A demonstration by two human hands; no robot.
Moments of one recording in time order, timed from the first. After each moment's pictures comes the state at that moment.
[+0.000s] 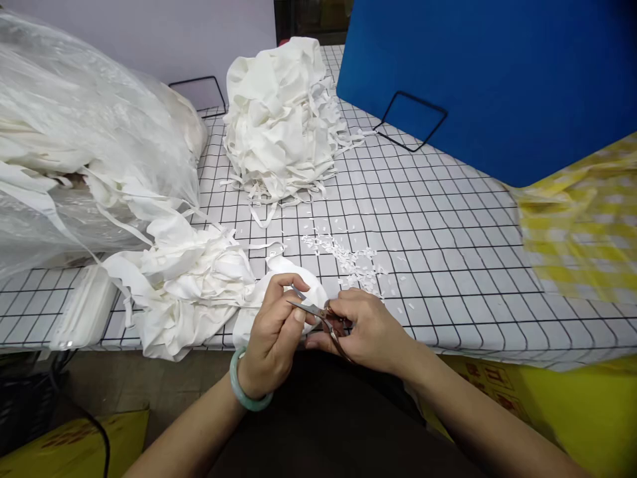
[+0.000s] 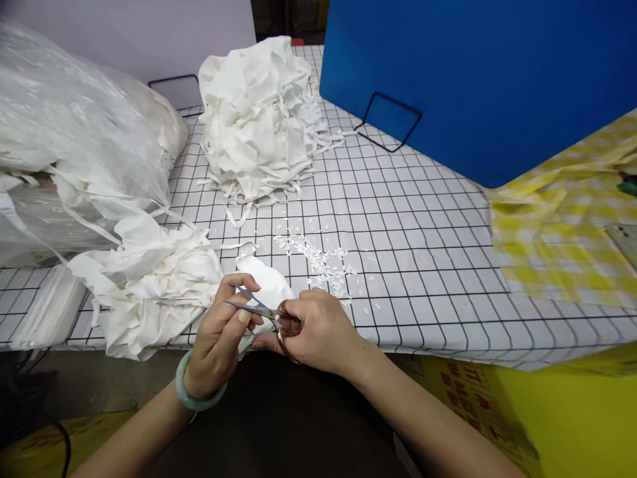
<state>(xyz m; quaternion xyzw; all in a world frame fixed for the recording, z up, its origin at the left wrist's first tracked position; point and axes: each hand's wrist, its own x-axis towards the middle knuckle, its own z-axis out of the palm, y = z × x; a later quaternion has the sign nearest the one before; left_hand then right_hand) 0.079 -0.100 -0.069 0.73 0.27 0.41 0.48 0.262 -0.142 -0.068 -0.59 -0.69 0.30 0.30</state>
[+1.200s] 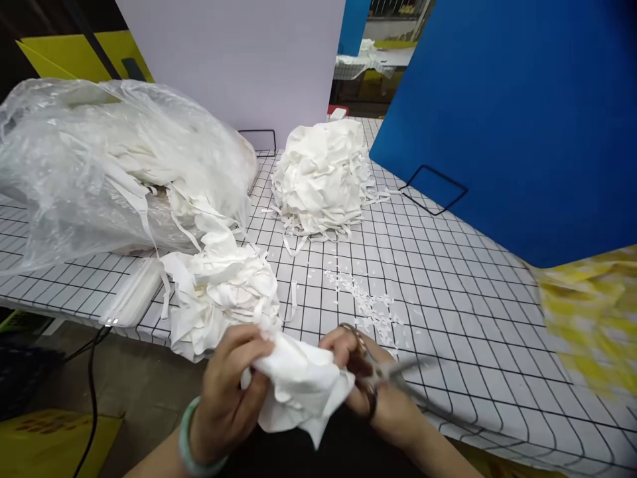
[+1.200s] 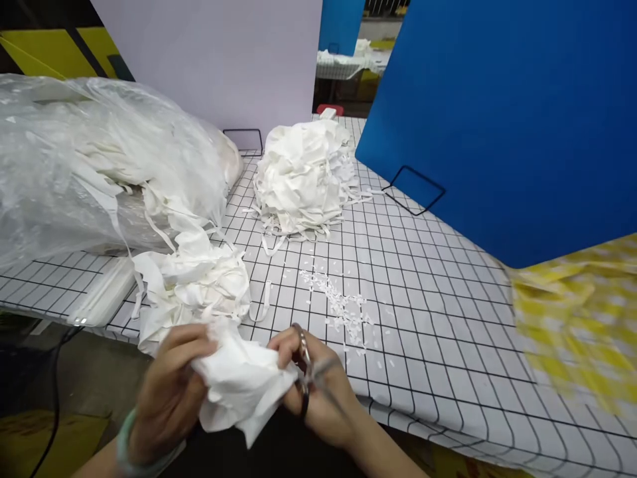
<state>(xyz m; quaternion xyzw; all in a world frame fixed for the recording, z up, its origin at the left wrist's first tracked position) 0.005 -0.131 -0.046 0.78 0.37 0.45 0.22 0.227 -0.156 -0.049 -0.38 -0.51 0.59 0.50</state>
